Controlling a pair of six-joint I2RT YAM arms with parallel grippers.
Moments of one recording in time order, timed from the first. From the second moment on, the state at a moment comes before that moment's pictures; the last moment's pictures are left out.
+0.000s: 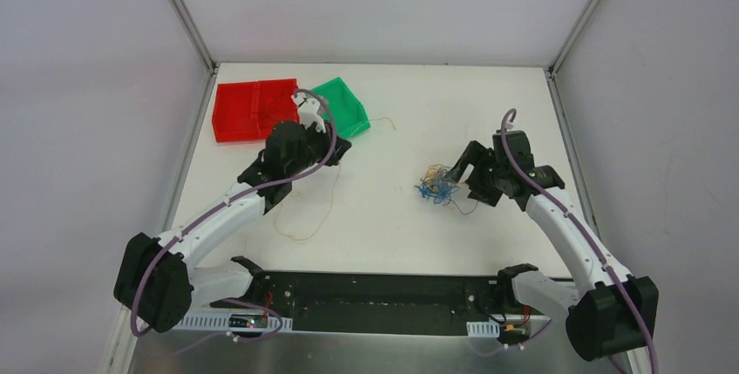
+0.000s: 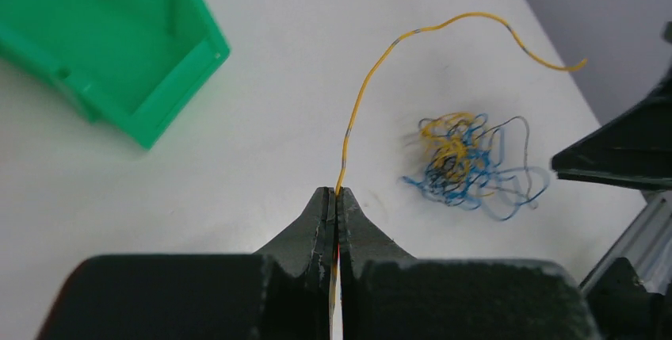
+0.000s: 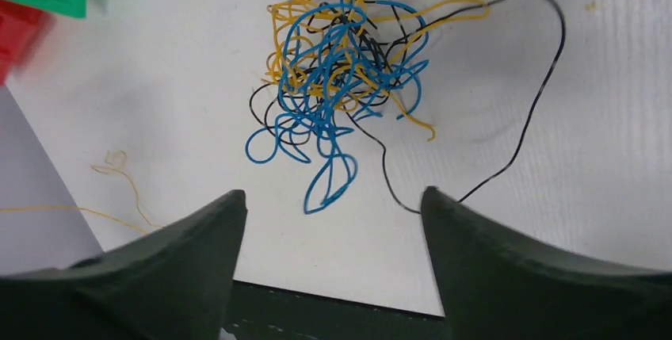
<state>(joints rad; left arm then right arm) -0.50 1.13 0.68 0.15 0.10 -0.41 0.26 1.04 0.80 -0.70 -0.16 0.76</state>
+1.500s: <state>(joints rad) -0.68 1.29 0.76 -0.38 -0.15 -0.75 0.60 1.22 0.96 -0.67 -0.13 0.72</state>
